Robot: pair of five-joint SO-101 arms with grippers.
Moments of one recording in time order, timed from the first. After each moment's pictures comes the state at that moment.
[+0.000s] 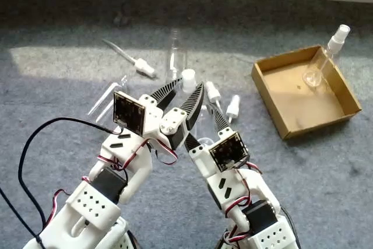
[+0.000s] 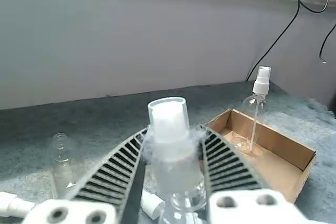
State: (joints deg) left arm 28.7 -64.7 73.4 1.2 15.4; right arm -32.4 -104.2 93.8 26.2 11.4
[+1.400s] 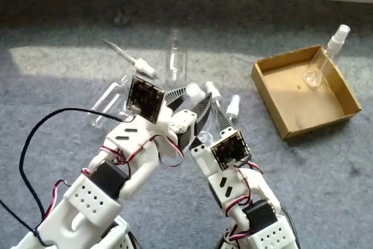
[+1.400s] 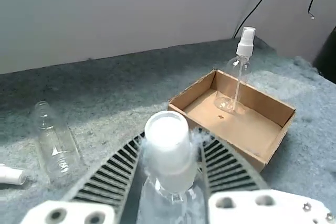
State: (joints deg) left arm 31.7 -60.6 60.4 22.5 15.5; right arm -31.4 -104.2 94.8 26.2 11.4
